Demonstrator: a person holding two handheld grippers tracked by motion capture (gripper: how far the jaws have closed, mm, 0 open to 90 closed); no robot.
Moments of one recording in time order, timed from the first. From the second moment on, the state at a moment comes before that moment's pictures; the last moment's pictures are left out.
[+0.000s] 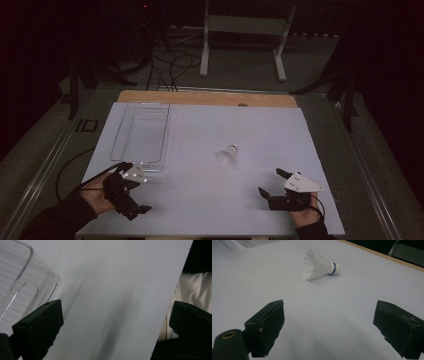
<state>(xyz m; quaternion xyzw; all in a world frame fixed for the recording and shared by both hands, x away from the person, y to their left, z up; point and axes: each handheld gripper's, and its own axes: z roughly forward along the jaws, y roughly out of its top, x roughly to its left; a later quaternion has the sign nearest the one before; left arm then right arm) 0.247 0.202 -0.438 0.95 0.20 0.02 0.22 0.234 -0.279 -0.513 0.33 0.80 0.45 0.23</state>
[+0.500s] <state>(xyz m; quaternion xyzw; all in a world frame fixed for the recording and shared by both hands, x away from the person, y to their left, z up) 0.254 0.181 -0.440 0.97 0.19 -0.04 0.16 0.234 -0.279 -0.514 0.33 0.80 0.45 0.23</state>
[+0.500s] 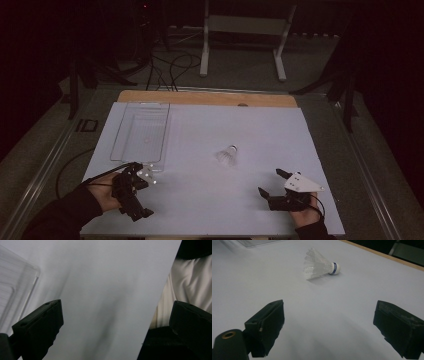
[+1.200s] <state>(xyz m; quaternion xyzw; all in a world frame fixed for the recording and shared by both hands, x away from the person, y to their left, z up) 0.273 0.151 -0.434 0.96 0.23 -0.06 0.14 0.235 -0.280 -0.515 0.33 0.80 0.45 0.22</state>
